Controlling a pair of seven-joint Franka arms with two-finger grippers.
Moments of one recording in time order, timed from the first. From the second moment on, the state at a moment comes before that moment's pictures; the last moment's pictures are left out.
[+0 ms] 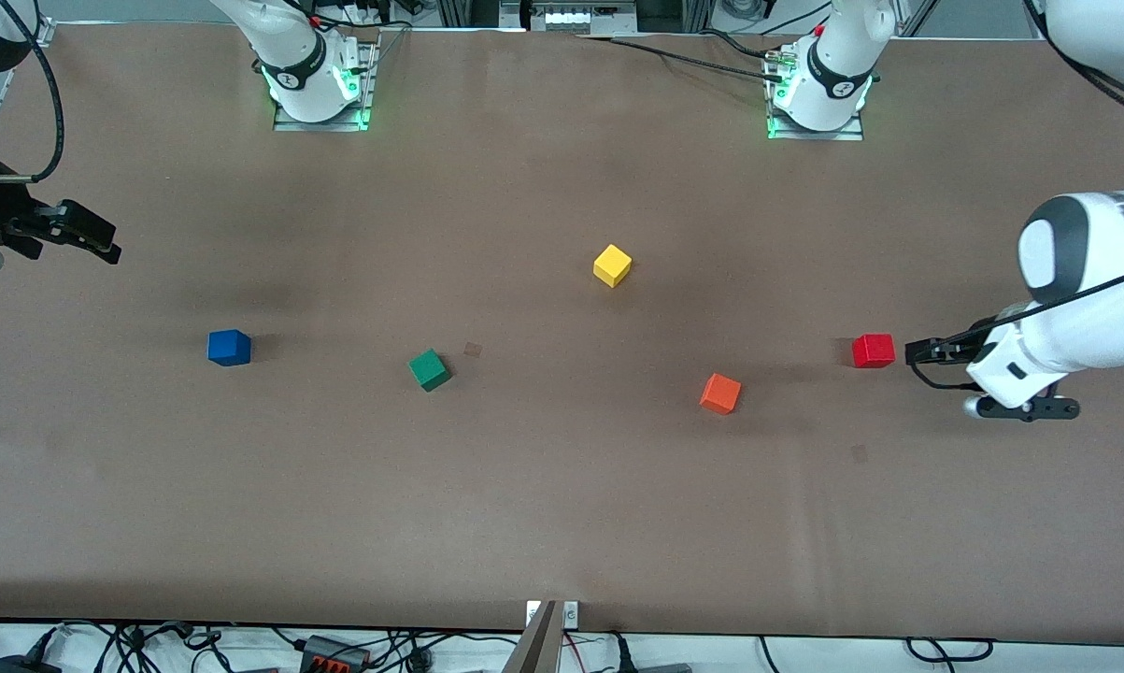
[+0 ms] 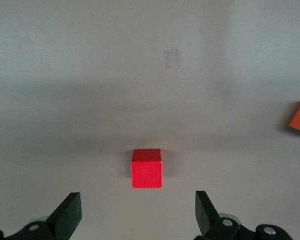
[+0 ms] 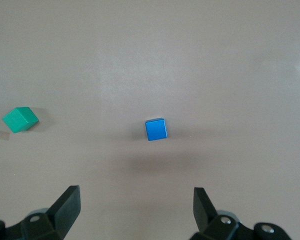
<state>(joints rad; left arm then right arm) 0.05 0.39 0.01 -1.74 -0.01 1.98 0.05 -0.05 -0.02 0.00 -1.74 -0.03 1.76 -0.01</state>
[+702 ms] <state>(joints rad) 0.05 0.40 0.01 -2.13 -0.01 2.49 0.07 -0.05 -0.01 -0.01 -1.74 -0.03 1.76 -0.01</state>
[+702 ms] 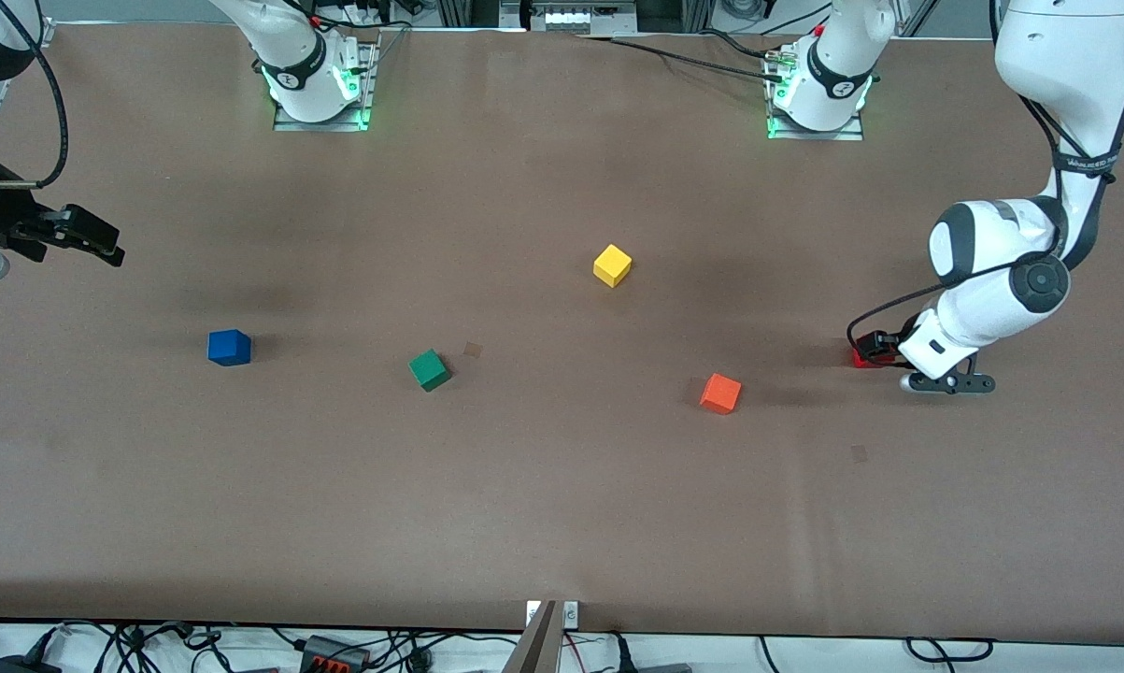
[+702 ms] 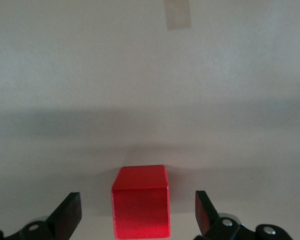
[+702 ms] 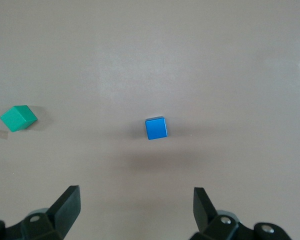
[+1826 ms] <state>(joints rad) 0.05 0.44 0.00 -2.11 -0.01 2.49 0.20 -0.05 0.01 -0.01 -1.74 -0.03 1.72 -0.01</state>
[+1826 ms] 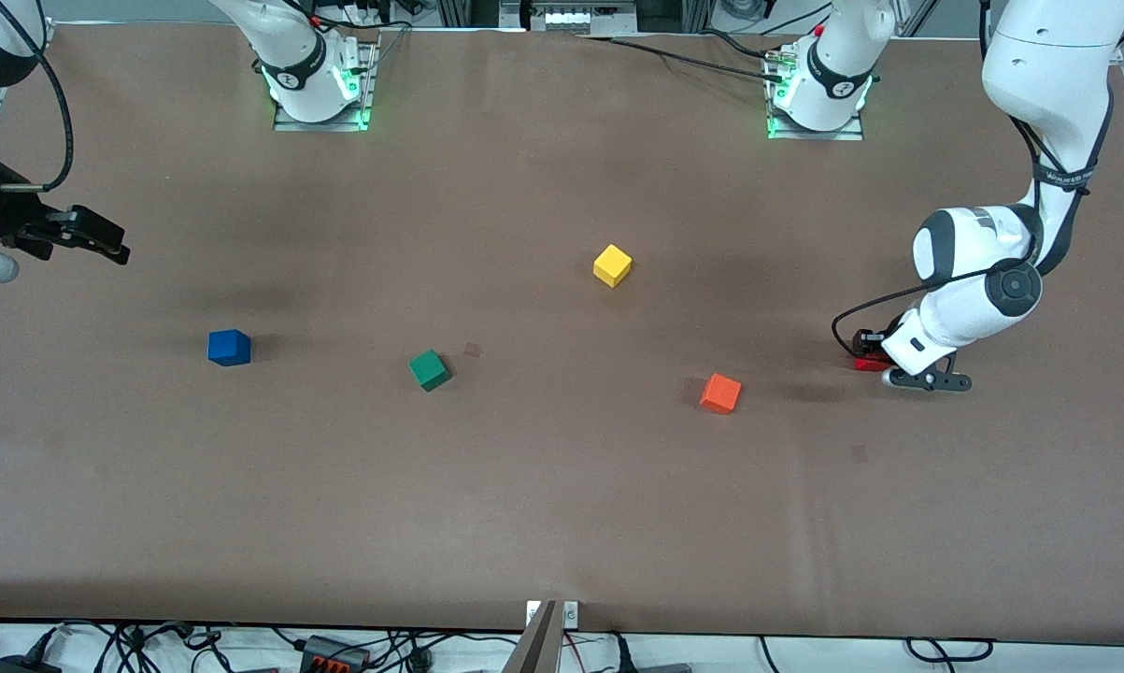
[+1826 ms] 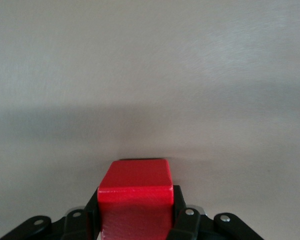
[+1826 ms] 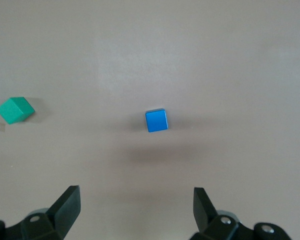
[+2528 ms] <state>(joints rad) 0.08 0.44 -0.01 -1.84 -0.02 2.14 1.01 -0.04 0.08 0.00 -1.74 0.20 1.67 -0.08</state>
